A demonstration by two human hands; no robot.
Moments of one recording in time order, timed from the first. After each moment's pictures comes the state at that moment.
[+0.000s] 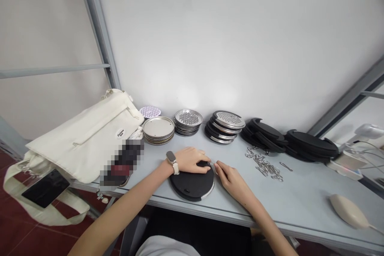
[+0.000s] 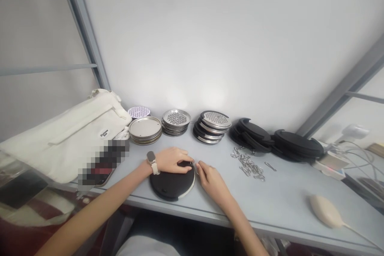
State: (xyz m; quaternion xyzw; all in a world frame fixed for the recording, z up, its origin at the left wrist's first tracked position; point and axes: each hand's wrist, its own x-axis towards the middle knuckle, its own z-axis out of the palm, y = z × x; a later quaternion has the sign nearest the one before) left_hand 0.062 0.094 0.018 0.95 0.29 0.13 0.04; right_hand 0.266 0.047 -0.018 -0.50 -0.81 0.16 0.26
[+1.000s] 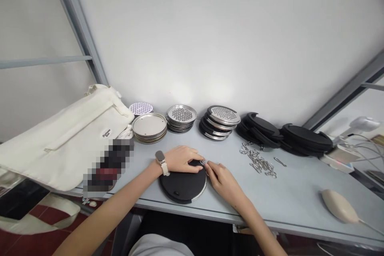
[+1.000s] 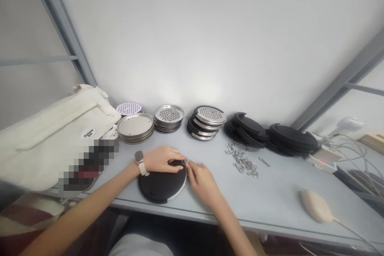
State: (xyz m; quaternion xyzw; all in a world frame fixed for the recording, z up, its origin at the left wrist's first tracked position) left_hand 0.062 0.099 0.020 0.95 0.28 0.12 0.08; right_hand 0.264 0.046 -0.014 -0.50 -0.83 0.14 0.21
